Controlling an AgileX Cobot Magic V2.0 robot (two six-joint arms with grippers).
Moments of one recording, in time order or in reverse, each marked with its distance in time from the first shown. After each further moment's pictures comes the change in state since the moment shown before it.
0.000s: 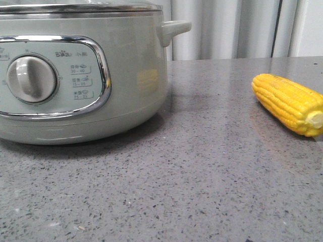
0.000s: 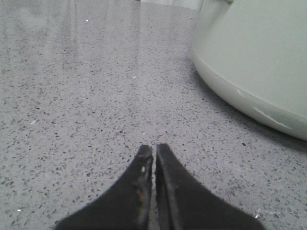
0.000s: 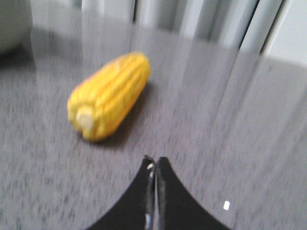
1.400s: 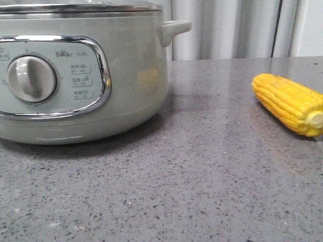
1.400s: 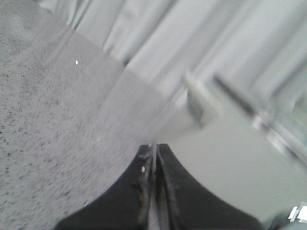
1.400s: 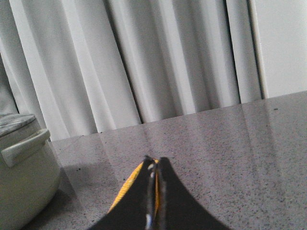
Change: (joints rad) left arm 0.000 0.000 0.000 -0.604 -0.277 0.000; right arm 0.000 0.000 0.000 0.458 -0.289 0.001
